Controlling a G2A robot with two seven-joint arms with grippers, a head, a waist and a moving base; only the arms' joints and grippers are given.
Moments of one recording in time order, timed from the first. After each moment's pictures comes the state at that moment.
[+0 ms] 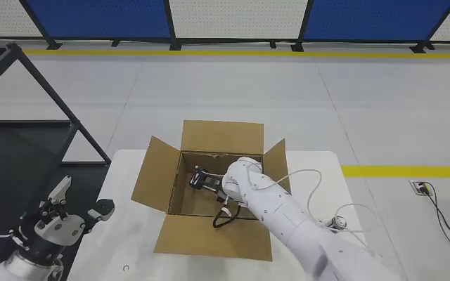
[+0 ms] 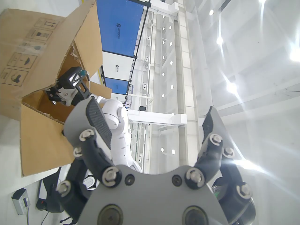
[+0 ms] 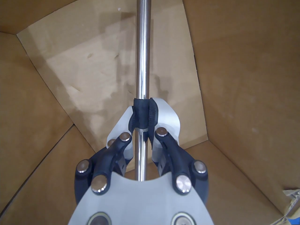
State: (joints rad) left arm 1.53 -1.11 -2.02 -2.06 -0.88 0.29 -0.54; right arm -0.05 -1.76 0.29 -0.40 -0.87 -0.47 0.77
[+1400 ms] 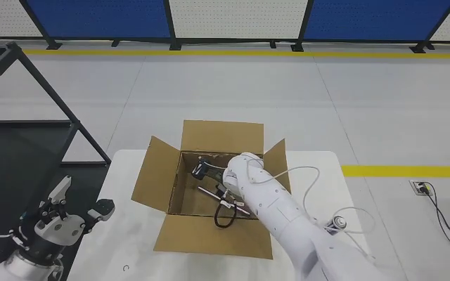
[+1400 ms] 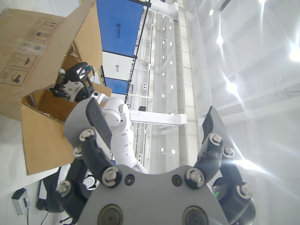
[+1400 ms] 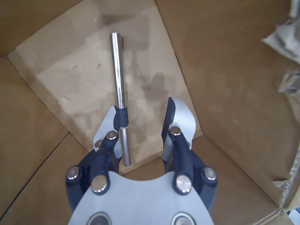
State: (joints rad) left arm 1.53 -1.11 -2.02 -2.06 -0.88 0.29 -0.54; right arm -0.01 -1.84 0.36 -0.22 -0.90 -0.43 0.71
